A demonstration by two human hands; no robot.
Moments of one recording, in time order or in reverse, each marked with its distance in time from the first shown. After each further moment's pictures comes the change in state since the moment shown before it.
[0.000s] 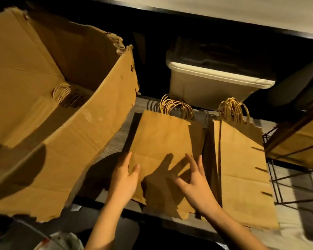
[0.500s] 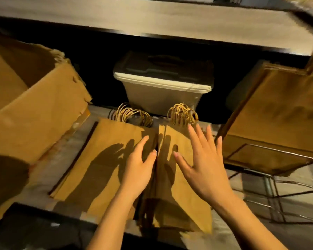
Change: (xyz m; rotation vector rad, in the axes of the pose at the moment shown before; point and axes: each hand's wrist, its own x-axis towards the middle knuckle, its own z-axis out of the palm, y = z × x) left_hand -0.050 0.122 0.148 -0.125 -0.022 0.356; right_hand -0.018 0.035 -0.166 -0.547 0.407 -0.390
